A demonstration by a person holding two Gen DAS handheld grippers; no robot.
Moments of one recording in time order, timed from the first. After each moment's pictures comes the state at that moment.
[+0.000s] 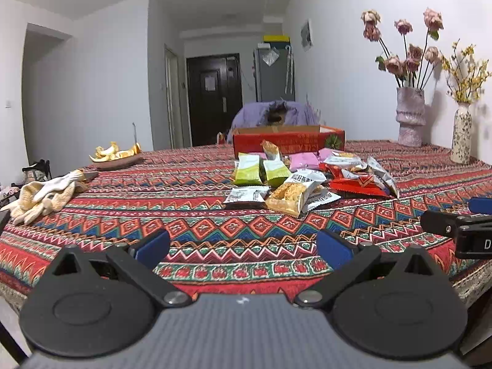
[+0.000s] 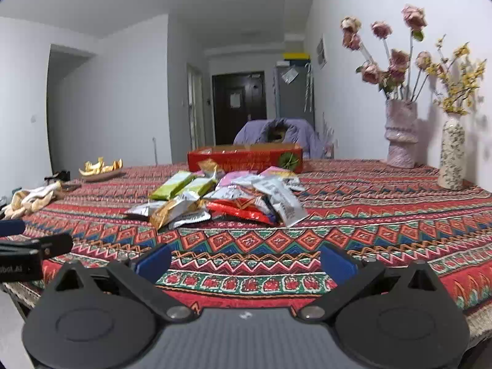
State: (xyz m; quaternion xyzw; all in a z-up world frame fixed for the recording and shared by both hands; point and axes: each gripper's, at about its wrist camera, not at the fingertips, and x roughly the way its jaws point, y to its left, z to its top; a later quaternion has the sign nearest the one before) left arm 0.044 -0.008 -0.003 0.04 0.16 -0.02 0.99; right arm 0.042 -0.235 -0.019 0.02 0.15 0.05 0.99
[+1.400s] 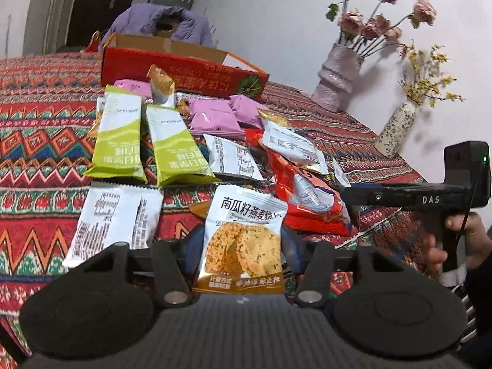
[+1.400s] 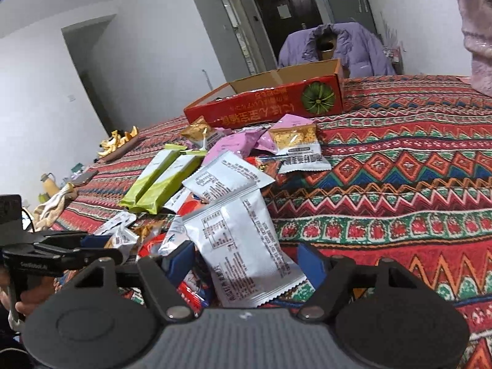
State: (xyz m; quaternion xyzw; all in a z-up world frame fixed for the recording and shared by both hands) left arm 0.279 -0.008 -0.008 -0.07 0.35 -0.29 0.89; right arm 0.282 -0.337 -0.014 0.10 0.33 0.23 0.91
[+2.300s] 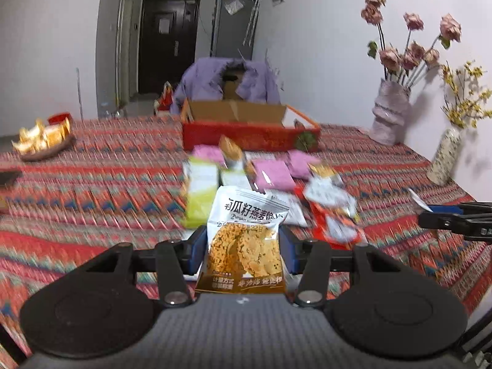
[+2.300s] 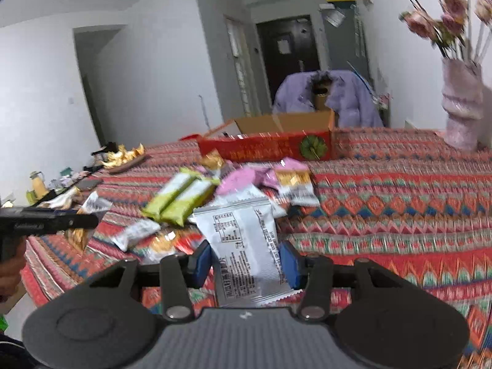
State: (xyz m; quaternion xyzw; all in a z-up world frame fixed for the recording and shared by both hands) left arm 0.209 0.005 0.081 -0.01 0.27 -0.13 0.95; right arm 0.200 -0.335 0.055 0.05 0.26 0.20 0.94
